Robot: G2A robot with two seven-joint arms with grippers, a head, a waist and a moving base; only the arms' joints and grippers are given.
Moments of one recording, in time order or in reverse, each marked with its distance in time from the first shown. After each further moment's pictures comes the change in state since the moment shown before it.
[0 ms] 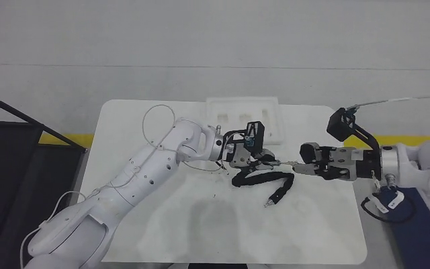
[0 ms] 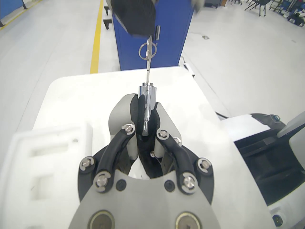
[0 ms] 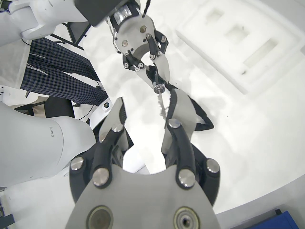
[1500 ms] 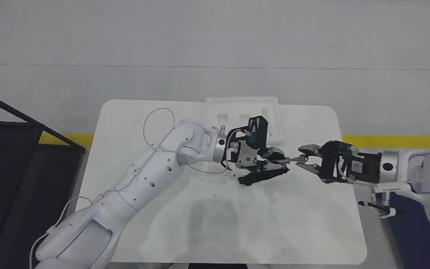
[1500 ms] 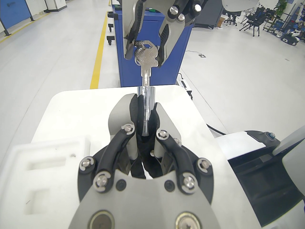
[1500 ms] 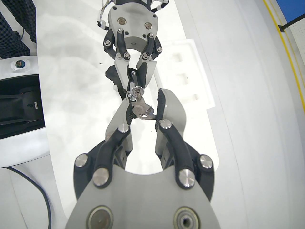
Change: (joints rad) left arm 0.042 -0.040 -0.065 -0.043 -0.109 -0.013 -0.013; right arm -0.101 -0.008 0.078 -0.108 -0.644 -0.513 -0.347
